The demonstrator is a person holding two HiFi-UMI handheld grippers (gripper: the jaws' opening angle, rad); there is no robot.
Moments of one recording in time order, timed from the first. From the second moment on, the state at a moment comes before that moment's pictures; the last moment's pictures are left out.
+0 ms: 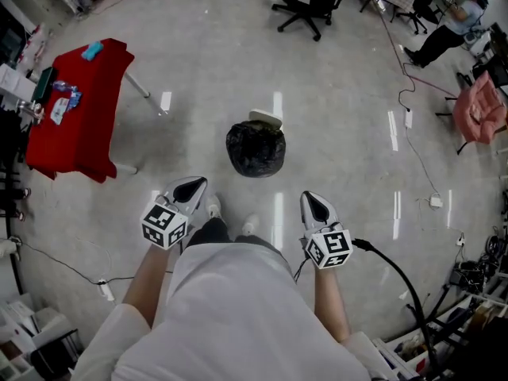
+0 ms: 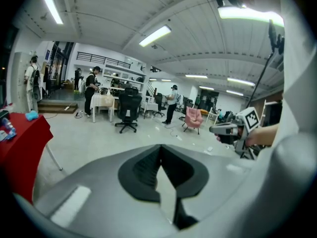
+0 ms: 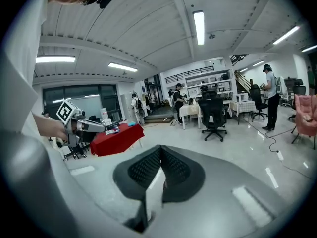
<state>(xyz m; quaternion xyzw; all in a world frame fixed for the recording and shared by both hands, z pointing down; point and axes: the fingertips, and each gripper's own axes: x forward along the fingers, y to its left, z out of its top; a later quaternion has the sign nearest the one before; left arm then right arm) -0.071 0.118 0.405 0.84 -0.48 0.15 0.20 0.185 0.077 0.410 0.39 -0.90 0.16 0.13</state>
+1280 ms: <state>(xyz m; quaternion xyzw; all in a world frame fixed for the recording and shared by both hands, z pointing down) -0.164 -0.103 0.528 0.88 -0.37 0.24 0.19 0.081 -0.089 0.502 0.47 -0.83 0.20 0.20</state>
